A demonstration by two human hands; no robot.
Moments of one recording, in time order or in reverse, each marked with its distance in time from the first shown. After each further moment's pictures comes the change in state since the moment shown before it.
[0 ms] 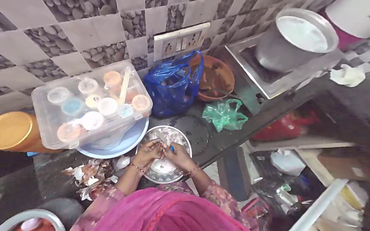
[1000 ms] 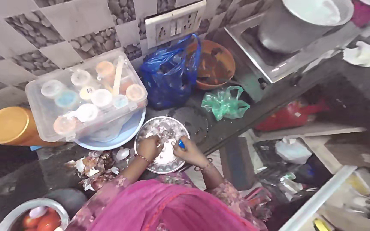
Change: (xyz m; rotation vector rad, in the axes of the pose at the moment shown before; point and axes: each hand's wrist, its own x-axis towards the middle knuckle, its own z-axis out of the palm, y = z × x) left_hand 0.011 0.014 0.021 1.501 -0.113 -0.258; right_hand -0.034 0.024 -0.020 0.021 0.004 0.023
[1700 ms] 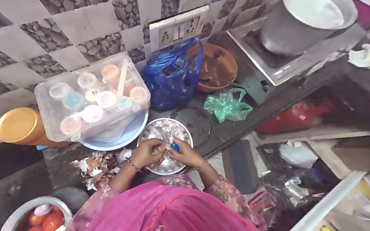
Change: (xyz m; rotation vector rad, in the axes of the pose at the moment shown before) left_hand -0.034 -0.022 -0.011 -0.453 0.160 0.432; right_hand 0.015 0.001 0.016 0.177 -0.099 -0.273
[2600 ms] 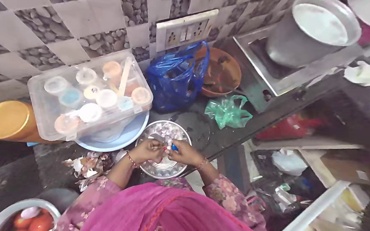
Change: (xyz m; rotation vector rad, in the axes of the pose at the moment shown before) left_hand 0.015 0.008 -0.013 -0.512 -0.161 -0.262; right_hand 0.017 0.004 -0.018 -0.272 -0.078 -0.177
